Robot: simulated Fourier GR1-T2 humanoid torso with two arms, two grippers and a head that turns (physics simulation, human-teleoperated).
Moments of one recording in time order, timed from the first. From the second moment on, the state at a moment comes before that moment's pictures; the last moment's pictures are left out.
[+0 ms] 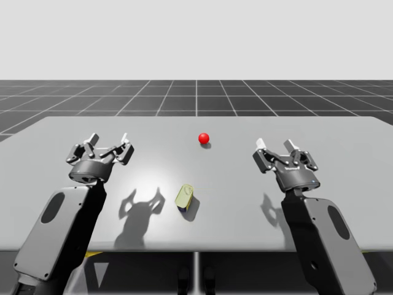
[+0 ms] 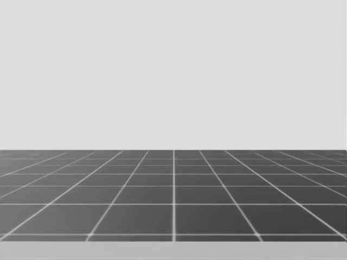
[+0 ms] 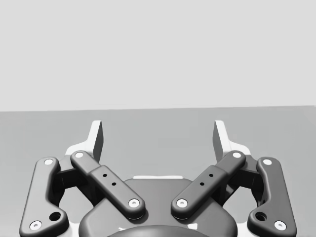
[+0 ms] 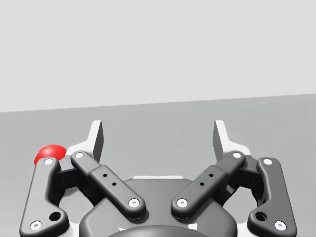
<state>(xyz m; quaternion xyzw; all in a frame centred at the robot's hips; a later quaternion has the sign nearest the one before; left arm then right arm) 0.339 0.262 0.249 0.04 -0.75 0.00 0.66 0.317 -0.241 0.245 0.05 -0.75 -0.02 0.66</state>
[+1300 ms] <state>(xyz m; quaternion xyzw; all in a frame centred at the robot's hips) 0.346 0.267 0.237 0.06 -0.74 -0.02 0.67 0.323 -0.240 0.235 0.06 -0.73 0.00 0.68</state>
